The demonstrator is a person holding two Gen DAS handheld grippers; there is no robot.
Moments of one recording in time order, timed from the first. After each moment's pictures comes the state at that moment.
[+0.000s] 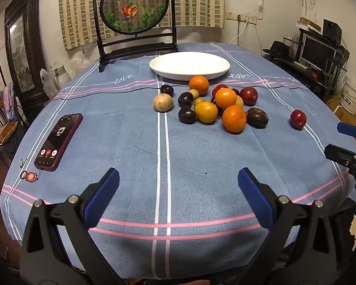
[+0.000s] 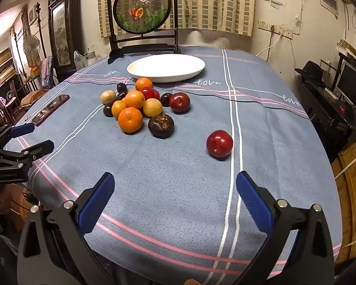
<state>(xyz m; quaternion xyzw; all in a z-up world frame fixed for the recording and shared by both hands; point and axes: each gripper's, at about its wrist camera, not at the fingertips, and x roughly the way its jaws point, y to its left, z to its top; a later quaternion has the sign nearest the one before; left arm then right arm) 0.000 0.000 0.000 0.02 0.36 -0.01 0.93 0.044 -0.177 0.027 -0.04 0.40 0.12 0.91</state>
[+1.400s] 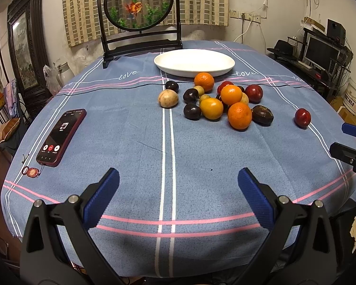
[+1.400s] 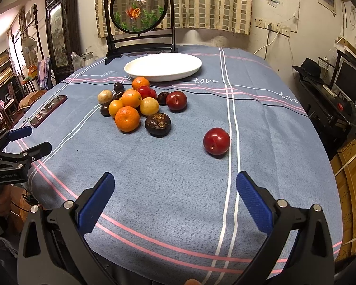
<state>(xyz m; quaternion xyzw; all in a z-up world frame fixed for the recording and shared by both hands) 0.000 0.008 -0.005 0.02 0.37 0.00 0.93 0.044 -0.180 0.025 -0.04 0.41 0.11 0.91</state>
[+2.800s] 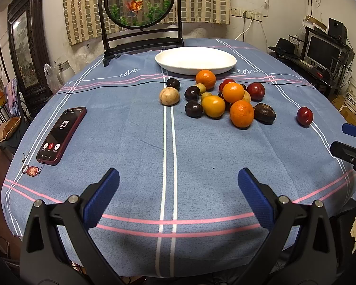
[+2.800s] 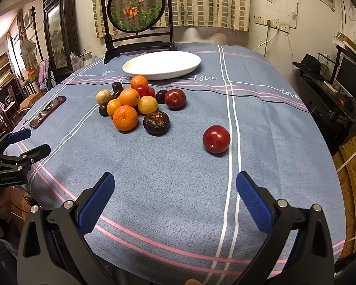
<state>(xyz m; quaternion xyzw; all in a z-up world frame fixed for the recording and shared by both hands) -0.001 0.011 -0.009 0.02 0.37 0.01 0.93 0.045 -0.184 0.022 -0.03 0.41 0.11 0.90</state>
